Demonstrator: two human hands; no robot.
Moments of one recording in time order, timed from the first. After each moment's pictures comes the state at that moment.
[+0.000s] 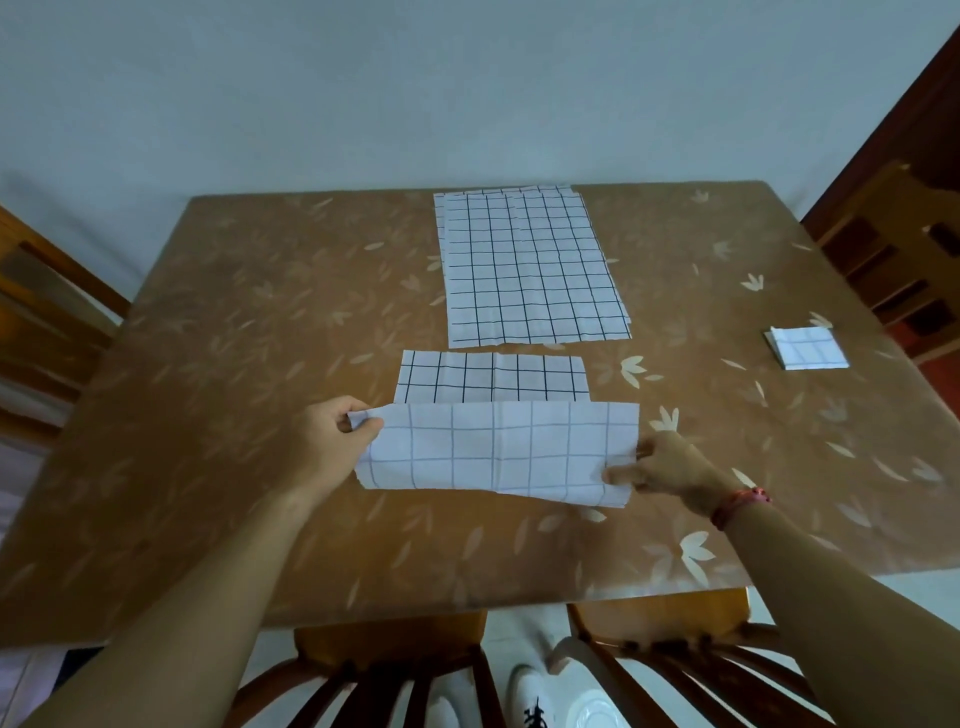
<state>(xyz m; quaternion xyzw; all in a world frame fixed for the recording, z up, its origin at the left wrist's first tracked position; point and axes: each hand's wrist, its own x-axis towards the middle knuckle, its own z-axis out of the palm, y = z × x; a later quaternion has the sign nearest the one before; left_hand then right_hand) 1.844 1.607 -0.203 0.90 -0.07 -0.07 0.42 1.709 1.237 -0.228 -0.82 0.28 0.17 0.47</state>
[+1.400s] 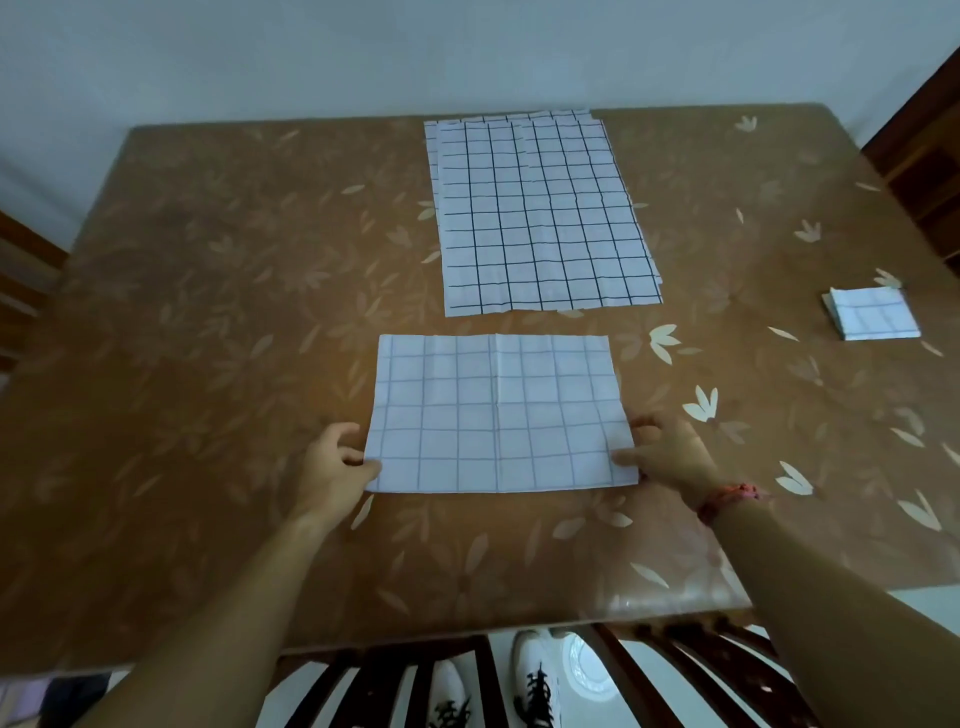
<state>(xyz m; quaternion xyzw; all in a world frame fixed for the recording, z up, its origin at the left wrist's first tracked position) 1.858 1.595 -0.305 0.89 0.08 -0.20 0.41 1.749 1.240 -0.299 -0.77 0.40 0.12 0.48</state>
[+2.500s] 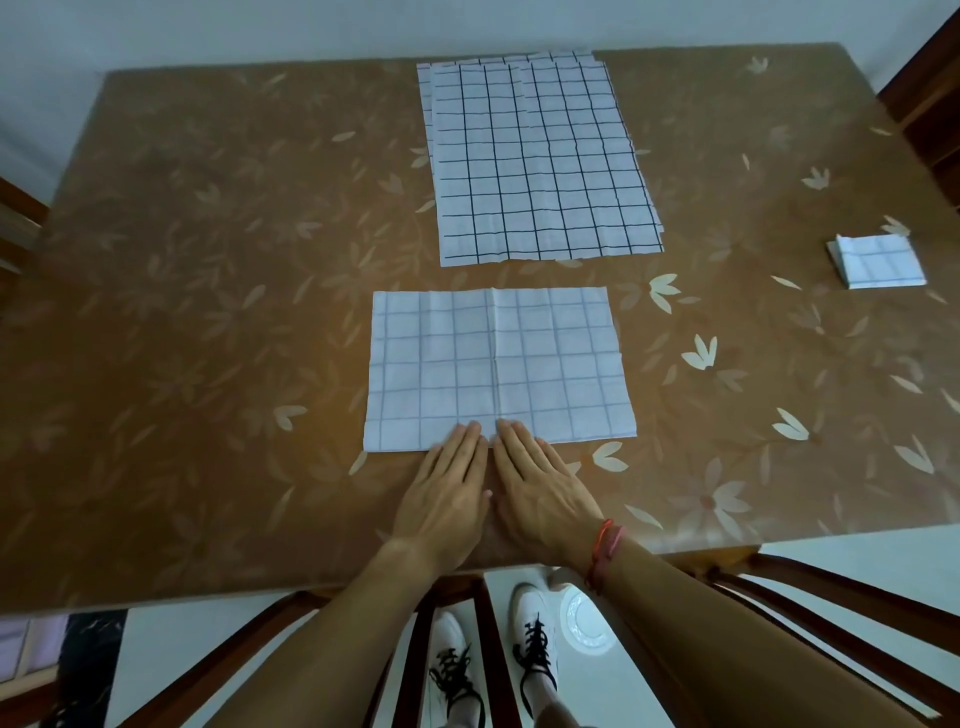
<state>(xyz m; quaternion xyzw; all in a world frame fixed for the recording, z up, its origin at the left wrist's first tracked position) 1.748 1.536 -0.344 0.92 -0.37 -0.14 0.06 1.695 1.385 -0.337 -0.98 -0.03 0.14 0.11</state>
